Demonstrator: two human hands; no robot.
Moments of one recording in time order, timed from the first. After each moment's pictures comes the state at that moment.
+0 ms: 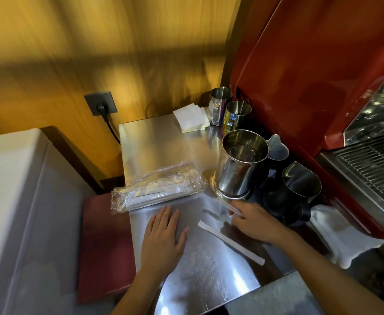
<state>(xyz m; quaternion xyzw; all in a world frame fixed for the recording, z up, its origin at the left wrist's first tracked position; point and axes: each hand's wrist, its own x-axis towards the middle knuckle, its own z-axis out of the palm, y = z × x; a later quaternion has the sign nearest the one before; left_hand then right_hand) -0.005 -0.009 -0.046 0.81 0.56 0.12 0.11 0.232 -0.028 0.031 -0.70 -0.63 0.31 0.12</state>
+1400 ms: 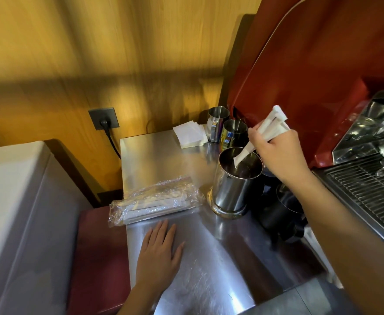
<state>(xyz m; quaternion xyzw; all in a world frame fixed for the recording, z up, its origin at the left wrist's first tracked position) -0.007 -0.013 -0.038 0.81 0.57 0.10 0.12 0.247 0.028 0.175 -0.66 -0.57 0.10 0.47</state>
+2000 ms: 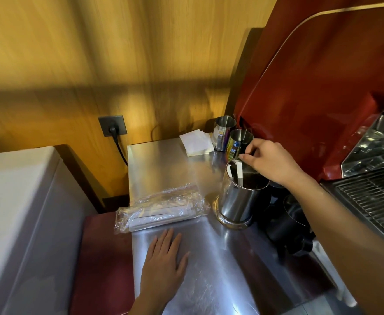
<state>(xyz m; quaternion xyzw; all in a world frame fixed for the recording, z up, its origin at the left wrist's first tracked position) -0.007 -0.016 -0.030 0.80 0.57 0.11 0.14 0.258 0.063 0.165 -0.73 -0.63 0.13 0.24</state>
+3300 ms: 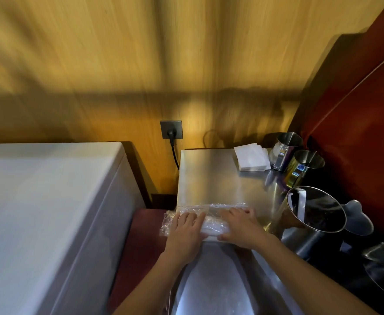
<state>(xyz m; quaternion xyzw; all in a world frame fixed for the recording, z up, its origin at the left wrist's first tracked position) -0.033 0.070 -0.007 0.80 0.59 0.07 0.01 0.145 0.111 0.006 -0.56 -0.82 0.11 -0.03</state>
